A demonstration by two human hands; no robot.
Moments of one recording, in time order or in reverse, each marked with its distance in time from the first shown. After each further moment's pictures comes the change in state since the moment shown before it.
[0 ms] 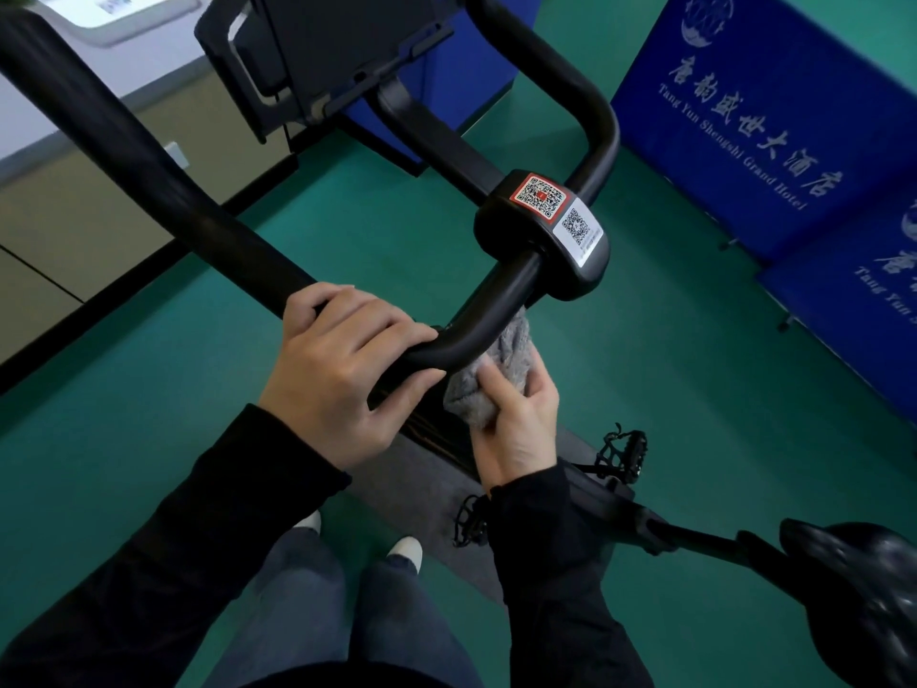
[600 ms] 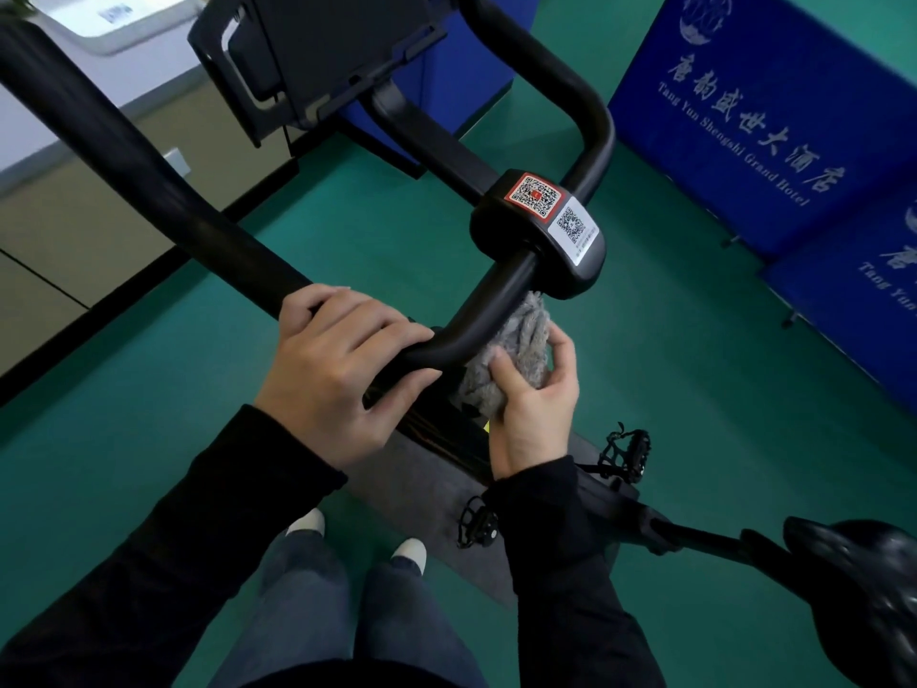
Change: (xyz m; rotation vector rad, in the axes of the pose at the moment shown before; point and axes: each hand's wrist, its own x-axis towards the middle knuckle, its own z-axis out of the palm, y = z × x) left_hand 0.001 -0.001 0.001 -0.005 0.016 0.007; right_hand 0.007 -0.007 -0.006 -0.142 0.144 -0.142
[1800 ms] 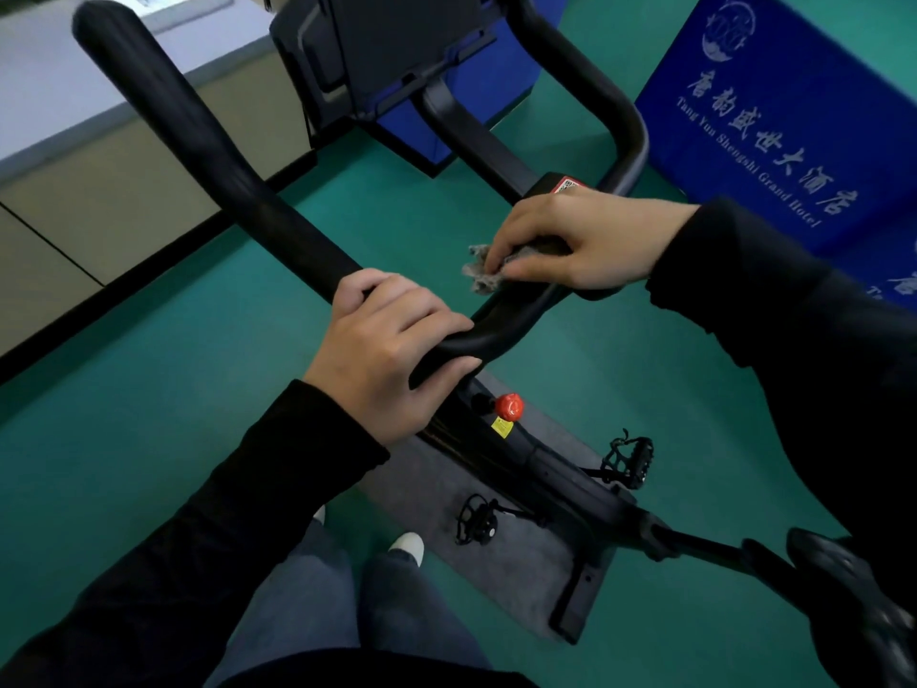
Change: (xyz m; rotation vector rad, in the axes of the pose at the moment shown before) left_hand 0.000 0.000 -0.004 -0.071 0.007 -0.011; right_hand 0.083 -0.129 0.091 -1.855 -1.391 -0.417
